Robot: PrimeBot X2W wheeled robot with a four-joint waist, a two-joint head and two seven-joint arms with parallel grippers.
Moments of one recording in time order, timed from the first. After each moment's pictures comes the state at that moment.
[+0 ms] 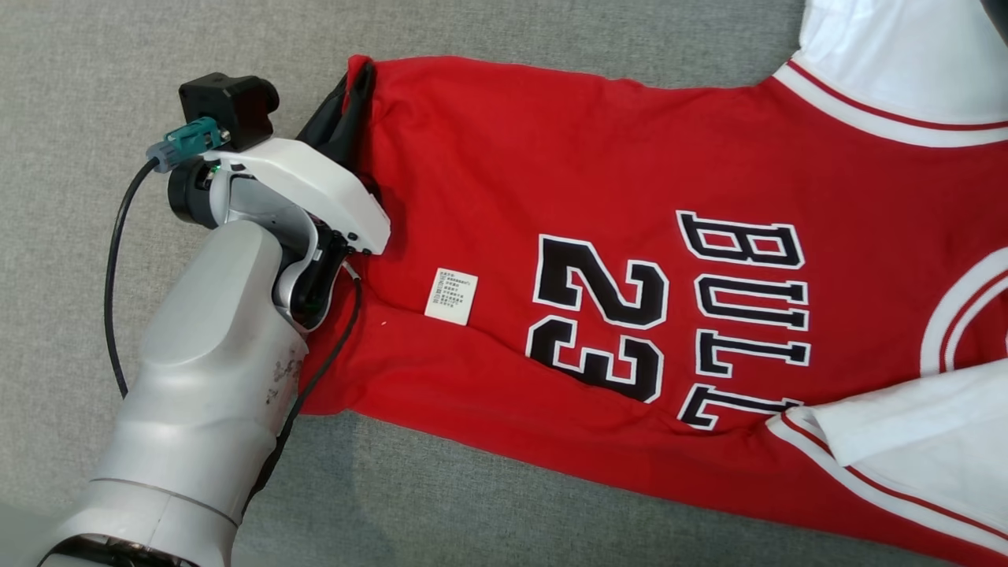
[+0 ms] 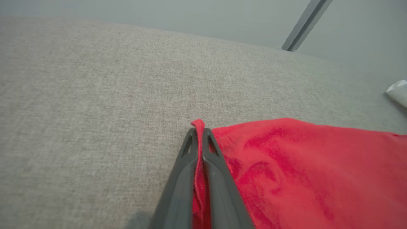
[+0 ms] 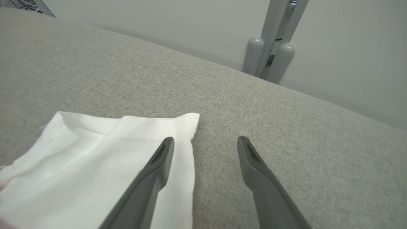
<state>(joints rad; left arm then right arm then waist) -0.90 0.10 -0.42 0.79 -0.65 -0.09 -0.13 -1.07 -0.68 0.55 0.47 0.73 0.13 0.33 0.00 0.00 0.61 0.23</state>
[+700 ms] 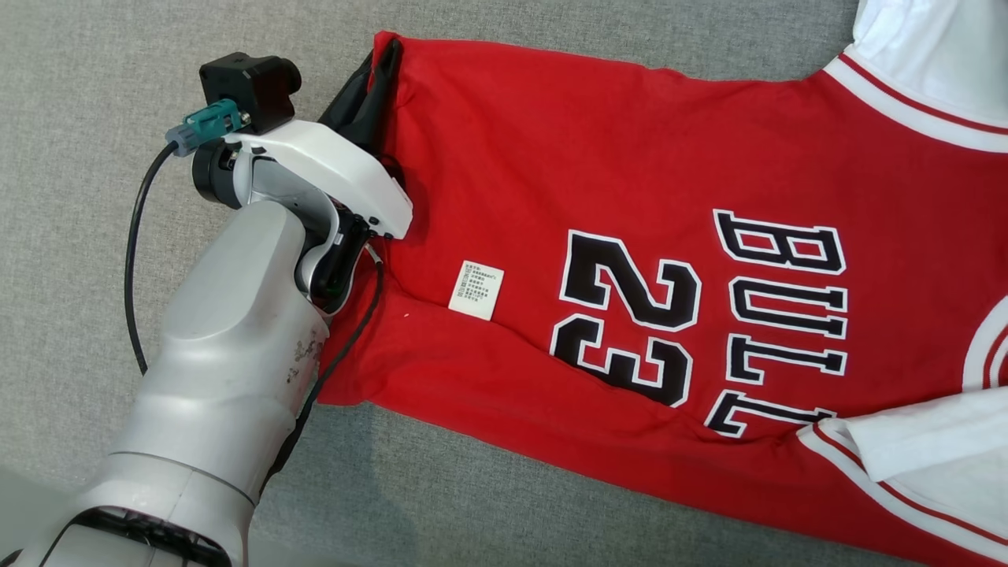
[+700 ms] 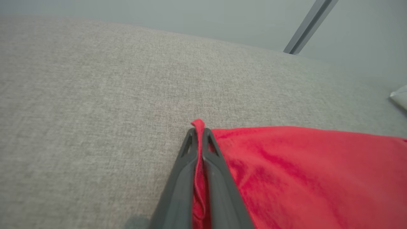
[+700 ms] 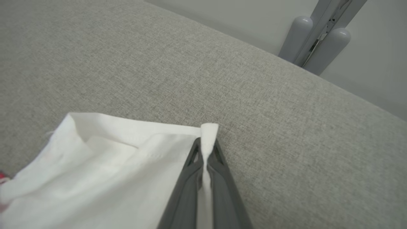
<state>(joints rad) -0.97 0.06 -0.48 0.88 -0.69 -0.12 -0.19 -1.31 -0.76 0.94 0.54 0.95 0.13 0.39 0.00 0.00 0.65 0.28</state>
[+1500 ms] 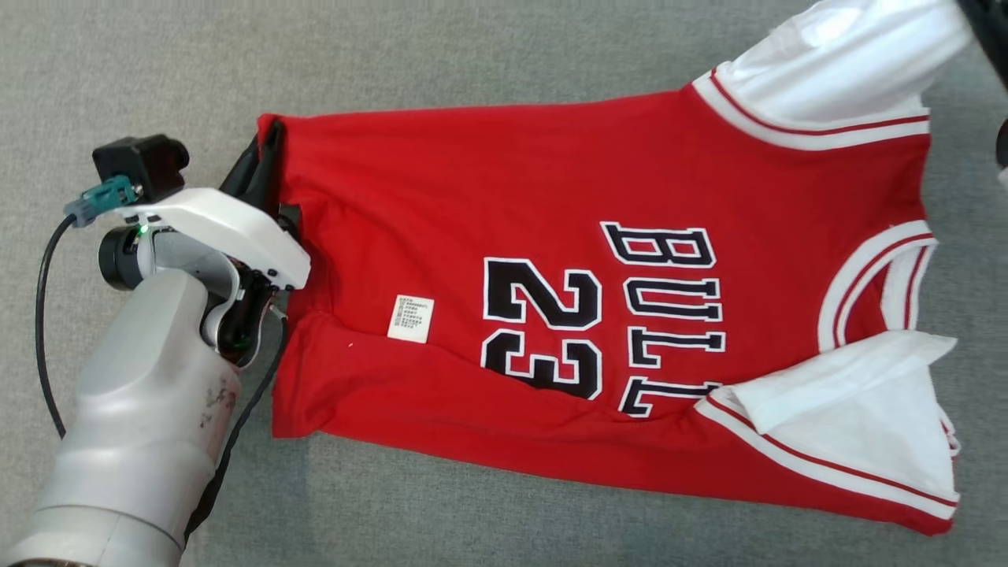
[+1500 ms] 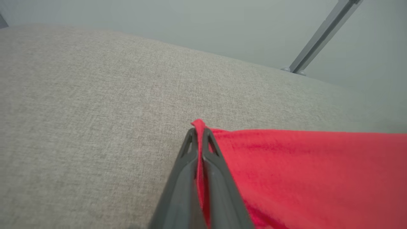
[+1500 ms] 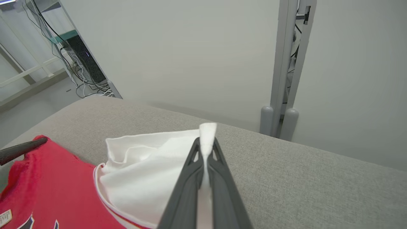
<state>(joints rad) -0.87 0.18 -0.44 0.94 -0.77 -0.12 -0.20 -1.12 -0.86 0.99 0.33 1.19 0.13 -0.13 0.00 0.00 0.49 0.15</state>
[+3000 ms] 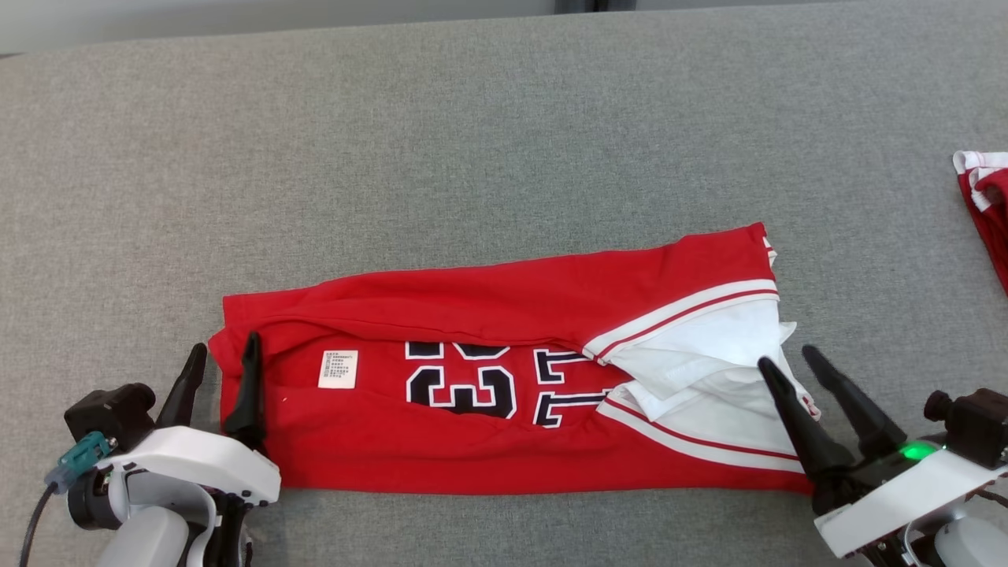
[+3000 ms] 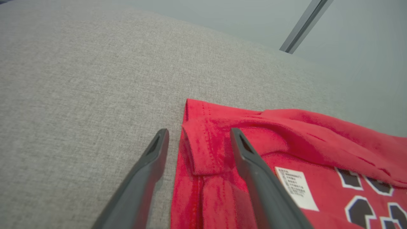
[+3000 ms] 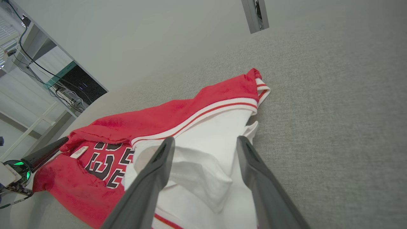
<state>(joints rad) -0.24 0.36 -0.38 0.36 -0.83 0.13 -0.22 -0.16 -0.50 0.52 0.13 0.91 0.13 -0.26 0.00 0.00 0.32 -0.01</state>
